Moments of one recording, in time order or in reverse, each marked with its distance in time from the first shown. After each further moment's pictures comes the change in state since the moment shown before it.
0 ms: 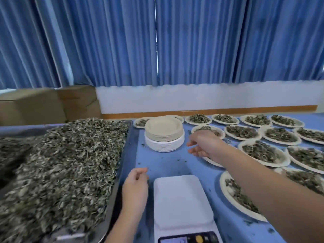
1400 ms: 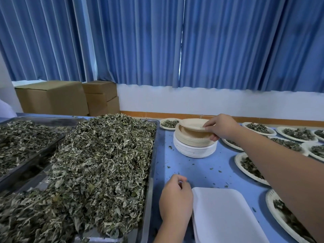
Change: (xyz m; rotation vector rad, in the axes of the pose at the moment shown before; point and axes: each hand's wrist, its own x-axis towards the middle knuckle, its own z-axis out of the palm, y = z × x) left_hand 0.006 -0.003 -0.003 0.342 -0.095 -0.022; right_hand 0.082 -0.053 0.046 -0.721 0.038 -0.382
